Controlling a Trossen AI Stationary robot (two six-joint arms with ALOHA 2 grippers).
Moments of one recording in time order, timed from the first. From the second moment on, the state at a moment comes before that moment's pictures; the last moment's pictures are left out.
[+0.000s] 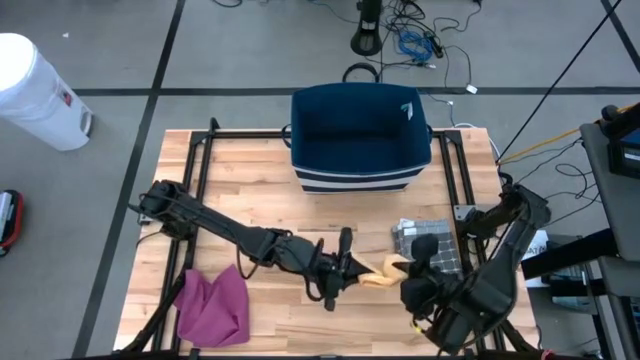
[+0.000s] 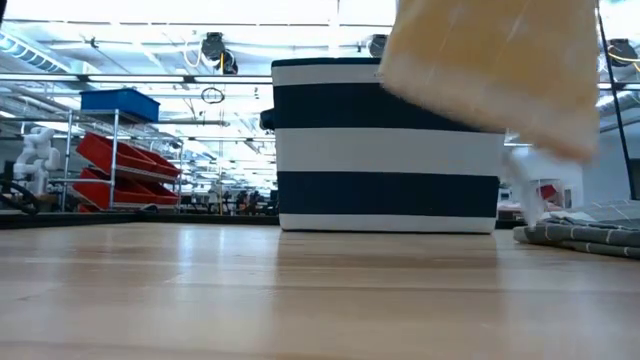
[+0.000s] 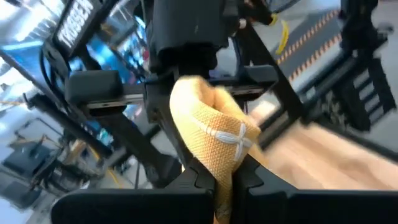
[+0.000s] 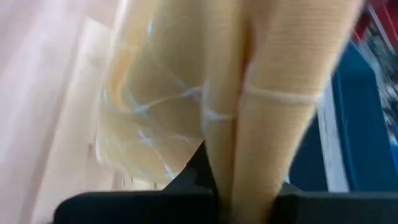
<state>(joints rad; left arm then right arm) -0.37 1.83 1.47 0.30 -0.16 0.70 0.89 1.71 1.75 -1.57 0.86 0.62</state>
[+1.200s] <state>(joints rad) -0.02 1.96 1.47 0.30 0.26 0.59 0.77 1.54 1.62 -1.57 0.26 0.80</state>
